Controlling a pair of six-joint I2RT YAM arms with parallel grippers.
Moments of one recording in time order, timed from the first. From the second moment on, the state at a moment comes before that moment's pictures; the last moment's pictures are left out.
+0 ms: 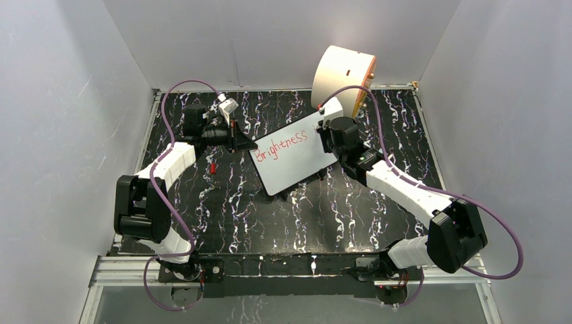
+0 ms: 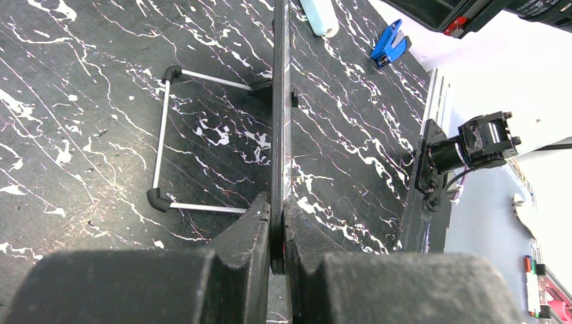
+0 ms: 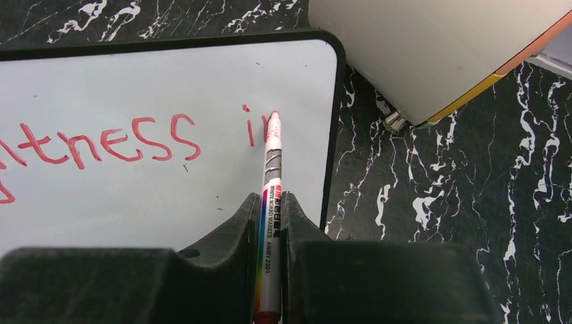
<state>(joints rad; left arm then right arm) -0.15 1.58 1.05 -0.09 1.04 -0.06 0.63 1.35 0.97 -0.05 0.30 -0.02</state>
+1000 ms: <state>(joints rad) -0.15 1.58 1.05 -0.09 1.04 -0.06 0.62 1.35 0.96 -0.07 0.32 0.00</state>
